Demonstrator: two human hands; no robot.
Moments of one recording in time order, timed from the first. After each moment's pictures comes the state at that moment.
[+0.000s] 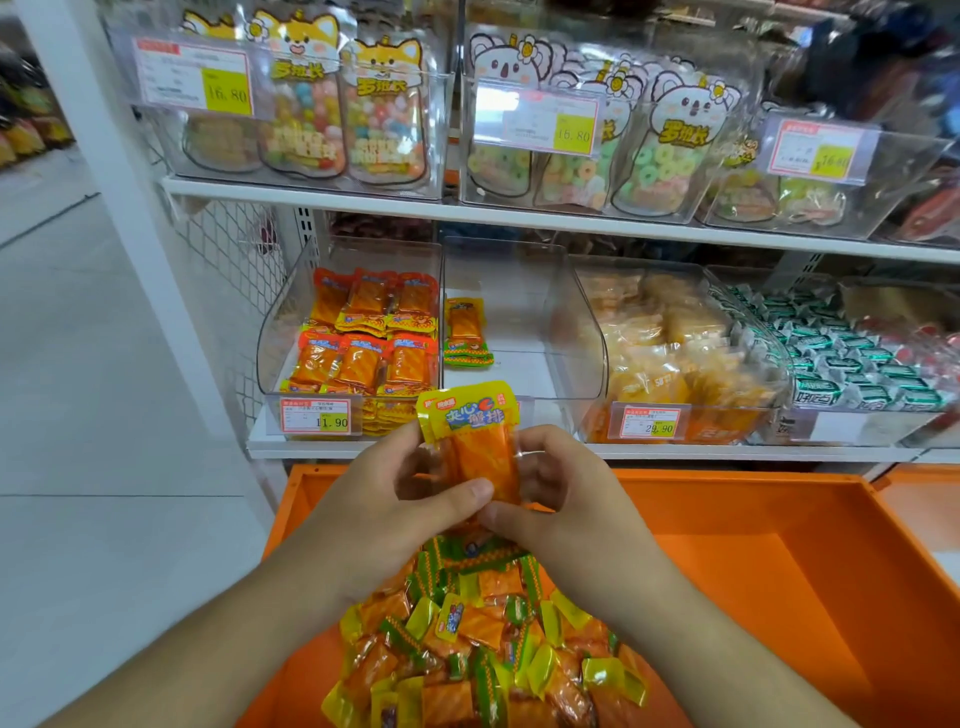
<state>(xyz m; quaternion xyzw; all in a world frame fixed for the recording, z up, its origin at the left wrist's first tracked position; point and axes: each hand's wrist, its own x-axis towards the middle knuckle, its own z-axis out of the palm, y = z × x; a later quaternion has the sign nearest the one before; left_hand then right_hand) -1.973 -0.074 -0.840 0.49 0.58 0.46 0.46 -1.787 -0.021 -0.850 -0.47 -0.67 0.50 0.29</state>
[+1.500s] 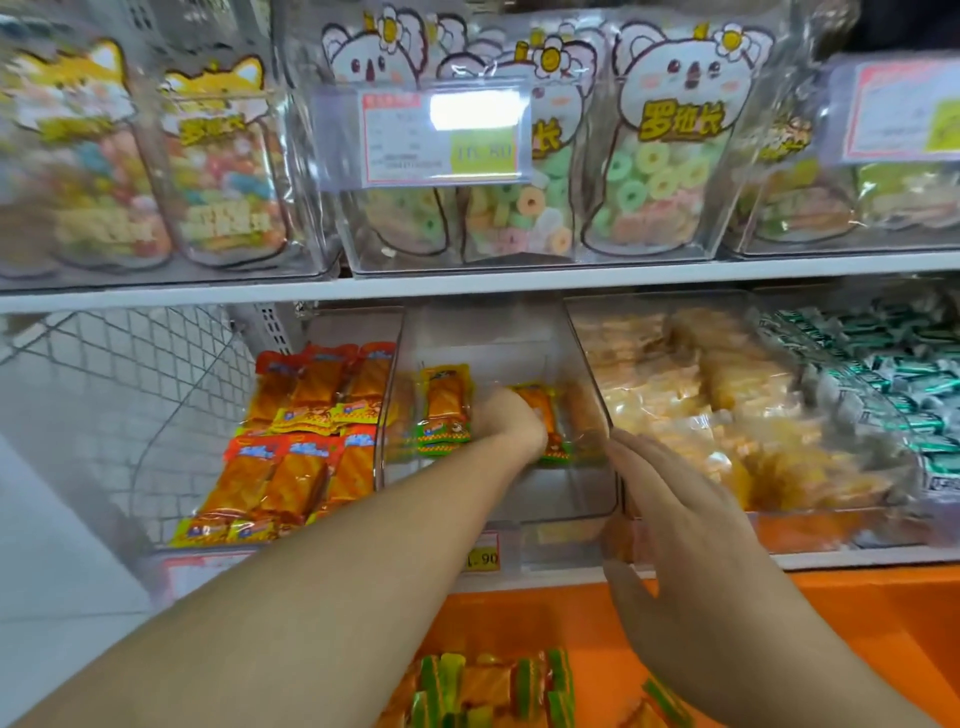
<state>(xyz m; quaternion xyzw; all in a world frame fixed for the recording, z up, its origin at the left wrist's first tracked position) -1.894 0.266 -0.912 0.45 0.83 0.24 0.23 -1.719 0.115 -0.847 -0.52 -0.83 0.13 0.12</state>
